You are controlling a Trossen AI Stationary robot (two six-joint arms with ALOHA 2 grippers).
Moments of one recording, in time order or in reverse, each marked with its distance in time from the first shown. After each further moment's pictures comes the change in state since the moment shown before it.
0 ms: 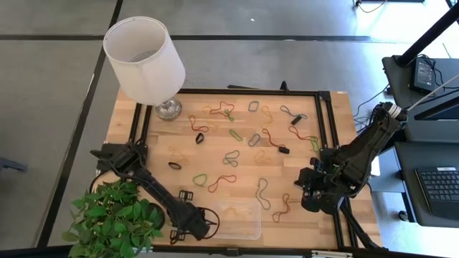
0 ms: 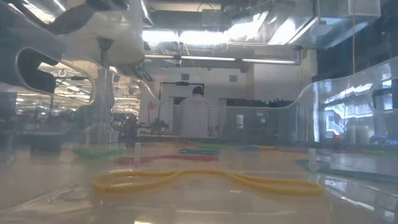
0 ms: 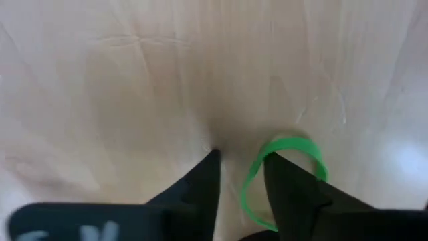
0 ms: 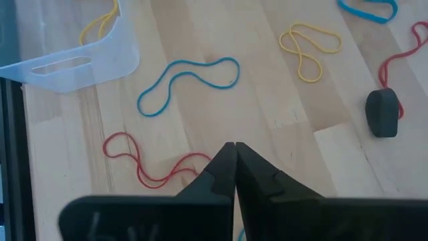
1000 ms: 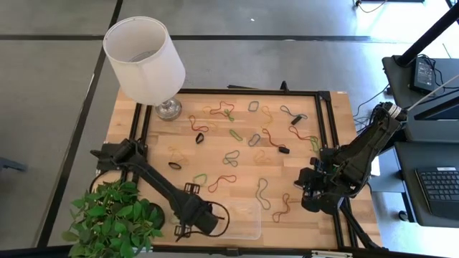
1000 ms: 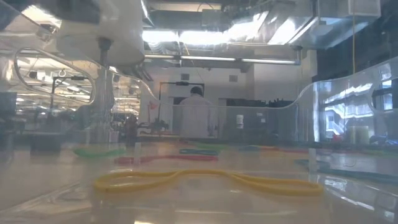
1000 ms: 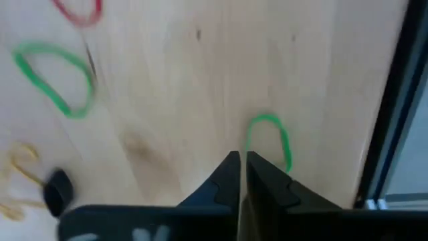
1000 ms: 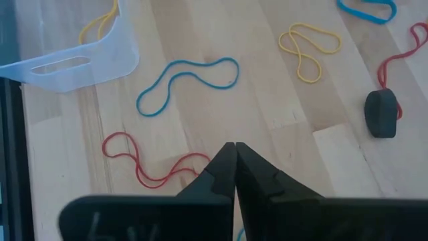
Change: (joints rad) left arm 0.082 -0.070 0.272 -0.300 -0.034 0.035; right arm 0.000 0.000 0.000 -0.002 0.001 -0.003
